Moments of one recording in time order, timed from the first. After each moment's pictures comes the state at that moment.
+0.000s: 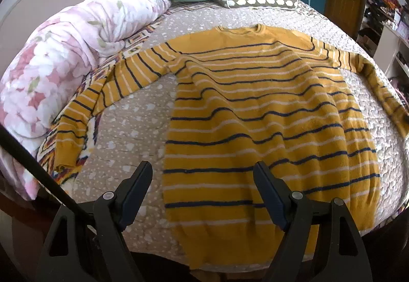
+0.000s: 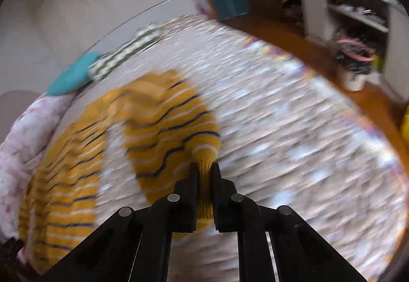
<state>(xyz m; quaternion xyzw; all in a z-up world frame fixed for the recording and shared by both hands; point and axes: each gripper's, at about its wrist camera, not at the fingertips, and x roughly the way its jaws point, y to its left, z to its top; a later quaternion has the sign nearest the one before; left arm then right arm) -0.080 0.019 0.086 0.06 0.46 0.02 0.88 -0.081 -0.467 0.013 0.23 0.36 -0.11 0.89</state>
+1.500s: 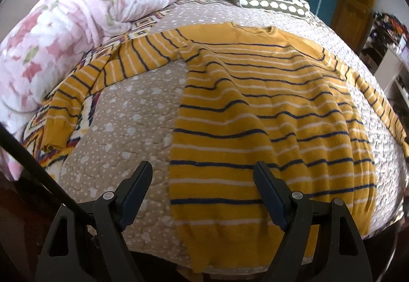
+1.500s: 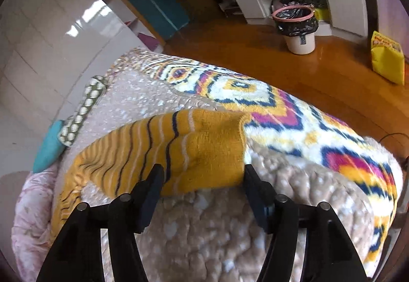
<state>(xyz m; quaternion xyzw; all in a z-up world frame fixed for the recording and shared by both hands) -0.079 0.059 0.070 -0.02 0.47 0.02 0.88 -0.114 -0.549 -0.008 0.38 0.31 -0.22 0.84</state>
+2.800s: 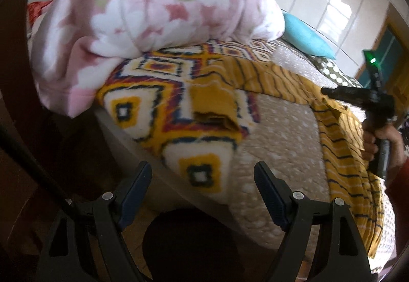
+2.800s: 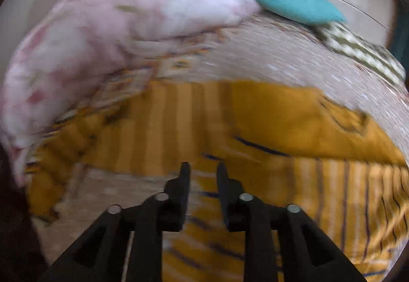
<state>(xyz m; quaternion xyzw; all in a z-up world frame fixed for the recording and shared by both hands) -0.176 0.303 0.047 -0.21 0.38 0.16 0.89 0.147 0.052 0.060 -0.07 0.43 0.28 0.86</state>
